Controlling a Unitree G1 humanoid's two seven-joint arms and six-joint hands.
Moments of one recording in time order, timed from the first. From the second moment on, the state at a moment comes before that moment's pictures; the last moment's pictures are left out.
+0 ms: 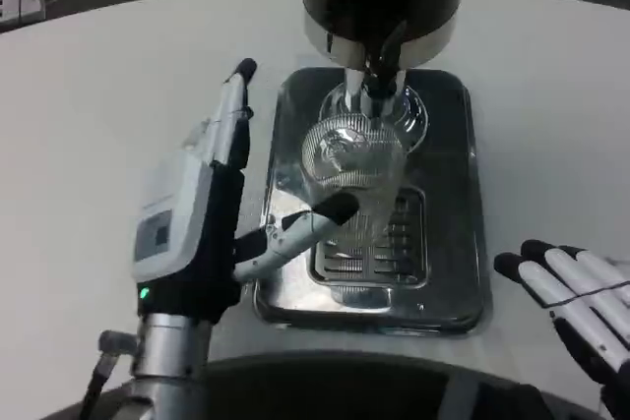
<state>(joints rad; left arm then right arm) -0.40 0.26 -0.17 0.16 0.61 -0.27 0.50 0.50 -0.36 -0.28 -0.66 -0.88 -0.52 -0.19</state>
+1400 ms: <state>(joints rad) -0.43 0.18 -0.15 -0.50 0.28 0.02 -0.15 0.51 -0.33 -0.22 -0.68 -0.91 -0.52 -0.18</state>
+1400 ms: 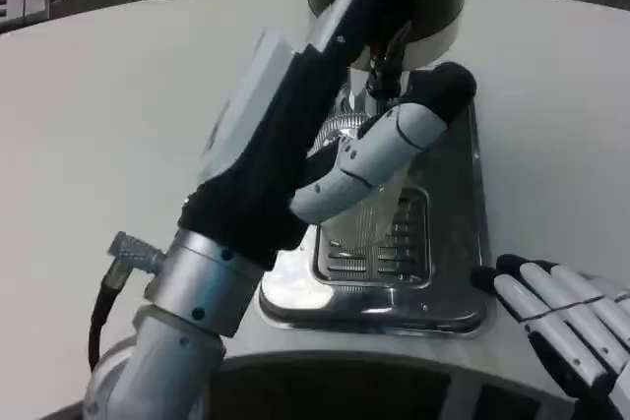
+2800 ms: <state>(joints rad) -0.59 0.40 -0.25 -0.58 0.57 0.14 -0.44 0.48 -0.33 -0.20 -0.67 -0.90 -0.49 -0.17</state>
